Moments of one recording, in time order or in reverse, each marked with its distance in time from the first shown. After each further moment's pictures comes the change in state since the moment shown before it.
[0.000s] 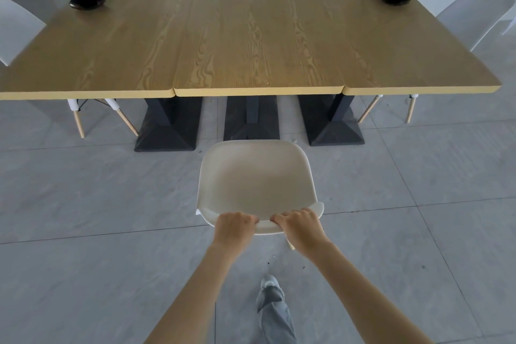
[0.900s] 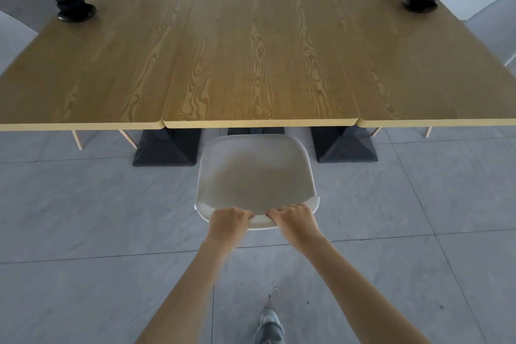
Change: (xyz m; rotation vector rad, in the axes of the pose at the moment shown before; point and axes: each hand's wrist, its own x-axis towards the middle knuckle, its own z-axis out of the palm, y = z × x) left_hand 0.140 -0.046 -0.059 -0.005 0.006 -0.062; right_hand 0.149 0.066 -0.027 0.036 0.036 -0.003
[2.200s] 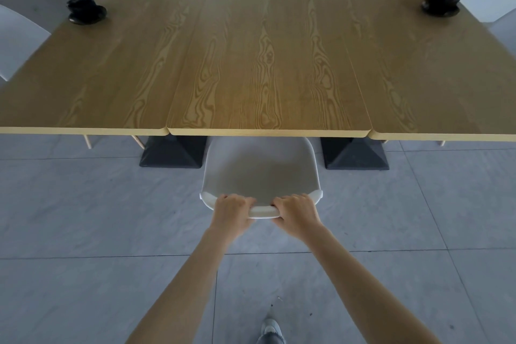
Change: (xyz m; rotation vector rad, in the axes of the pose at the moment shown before) left_hand 0.049 -0.018 -0.012 -0.190 0.084 -0.081; right_hand 0.050 0.021 -0.017 0.089 -0.010 -0.036
